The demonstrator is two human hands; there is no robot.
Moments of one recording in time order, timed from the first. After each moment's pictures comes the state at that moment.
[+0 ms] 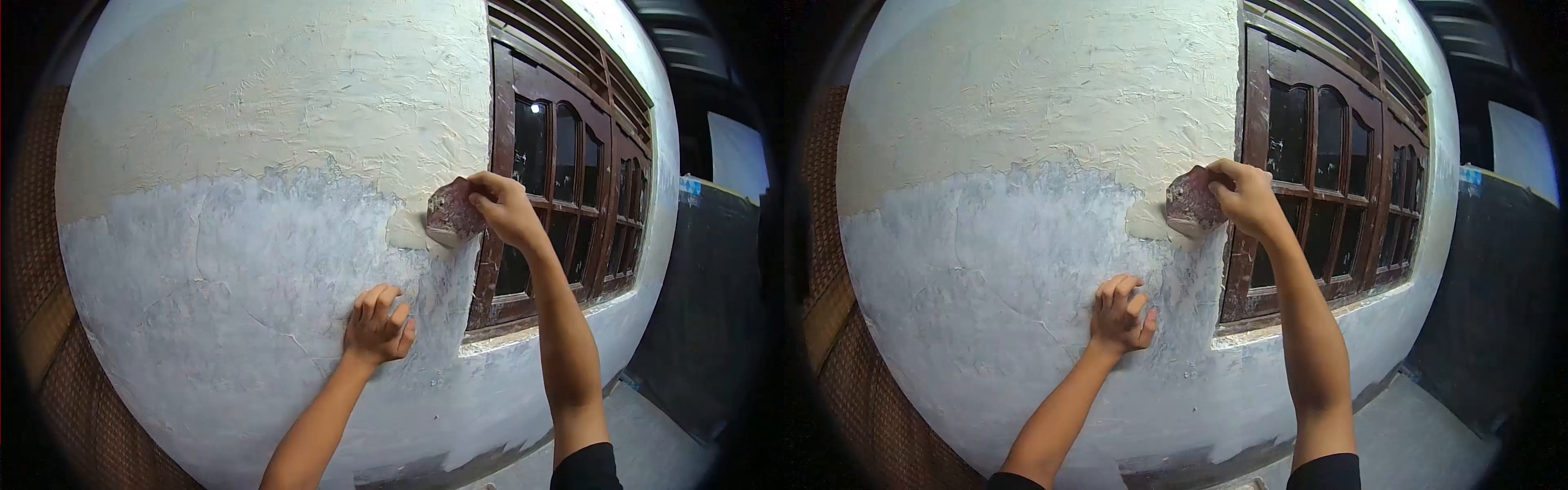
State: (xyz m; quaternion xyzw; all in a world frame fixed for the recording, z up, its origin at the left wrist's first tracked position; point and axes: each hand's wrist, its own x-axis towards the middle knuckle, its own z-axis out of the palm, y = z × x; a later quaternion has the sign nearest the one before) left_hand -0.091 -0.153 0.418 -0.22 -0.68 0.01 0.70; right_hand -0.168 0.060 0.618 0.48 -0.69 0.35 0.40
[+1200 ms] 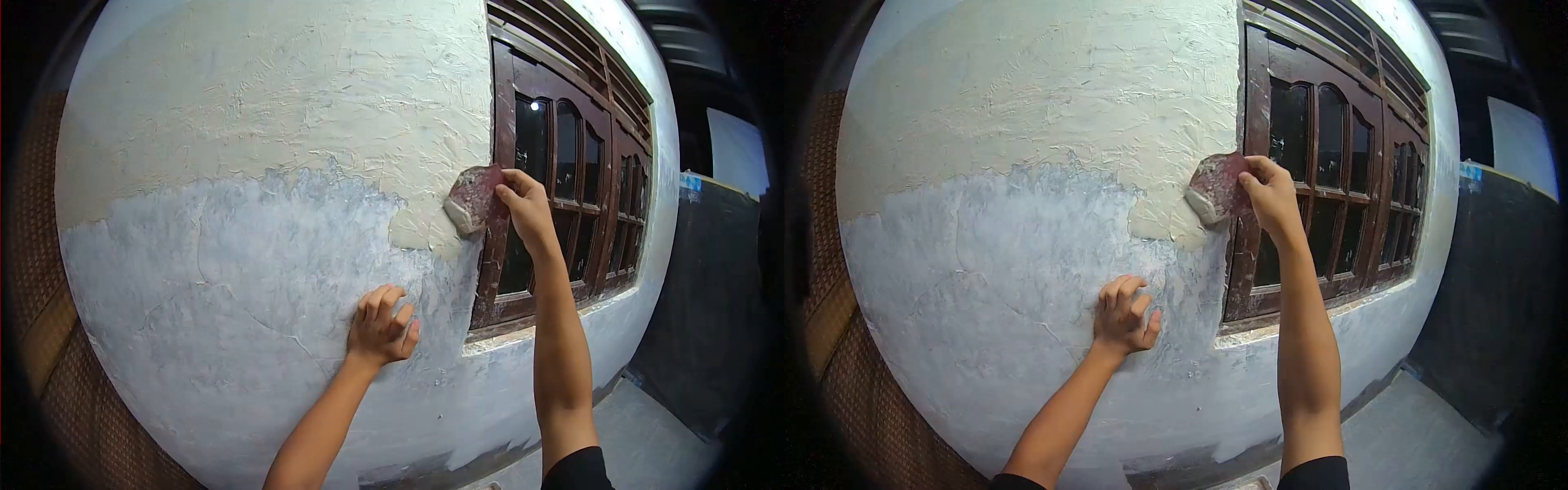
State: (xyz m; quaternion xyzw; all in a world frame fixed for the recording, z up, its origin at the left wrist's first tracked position) left_hand -0.092 -0.156 0.417 -0.21 -0.68 0.02 0.70; right_hand -0.191 0.076 0.611 0.44 -0.61 0.57 0.32
